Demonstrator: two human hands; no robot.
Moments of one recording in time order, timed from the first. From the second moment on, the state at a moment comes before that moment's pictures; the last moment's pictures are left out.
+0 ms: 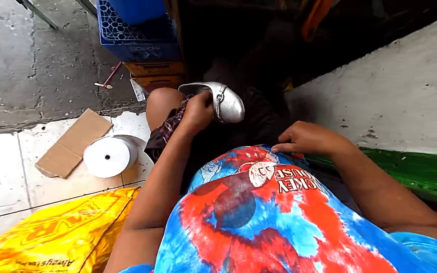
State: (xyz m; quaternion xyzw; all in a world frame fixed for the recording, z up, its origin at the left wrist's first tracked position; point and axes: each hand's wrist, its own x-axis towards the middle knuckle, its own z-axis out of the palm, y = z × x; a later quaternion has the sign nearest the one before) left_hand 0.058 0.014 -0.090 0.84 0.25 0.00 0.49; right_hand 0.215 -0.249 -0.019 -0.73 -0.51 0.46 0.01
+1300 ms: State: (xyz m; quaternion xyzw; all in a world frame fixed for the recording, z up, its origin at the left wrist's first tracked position) left_hand 0.054 0.005 -0.103 0.82 0.27 0.04 0.50; right_hand 0.226 -0.191 -0.041 -0.64 -0.59 0.32 0.36
